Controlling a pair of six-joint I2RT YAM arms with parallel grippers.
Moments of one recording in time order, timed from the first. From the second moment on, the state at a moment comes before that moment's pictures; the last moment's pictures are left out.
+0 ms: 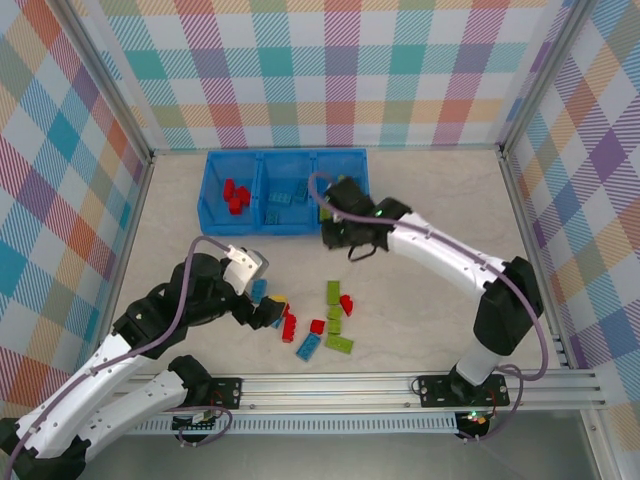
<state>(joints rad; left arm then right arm) -0.72 0.67 0.80 -0.70 0.13 -0.04 0.74 1.67 1.48 -0.74 0.08 0.47</state>
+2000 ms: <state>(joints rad) -1.09 1.92 1.36 -0.75 -0.15 -1.28 0.61 0.66 0.87 -1.15 0.03 0.68</state>
